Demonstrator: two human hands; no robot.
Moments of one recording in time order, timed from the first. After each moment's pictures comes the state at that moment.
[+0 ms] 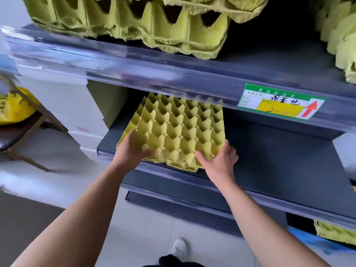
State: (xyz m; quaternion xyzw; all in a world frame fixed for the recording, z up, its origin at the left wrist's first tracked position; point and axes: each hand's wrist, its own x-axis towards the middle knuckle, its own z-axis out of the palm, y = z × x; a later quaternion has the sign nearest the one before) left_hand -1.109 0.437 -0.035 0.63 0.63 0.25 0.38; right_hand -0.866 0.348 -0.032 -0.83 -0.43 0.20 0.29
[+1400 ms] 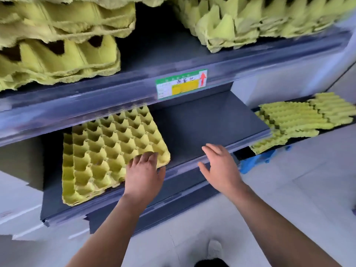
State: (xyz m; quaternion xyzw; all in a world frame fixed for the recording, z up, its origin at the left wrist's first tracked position) left_hand -1.016 0.367 0.003 0.93 0.34 0.09 0.13; right_hand -0.859 0.214 0.003 -0.88 -0.45 -0.05 0.16
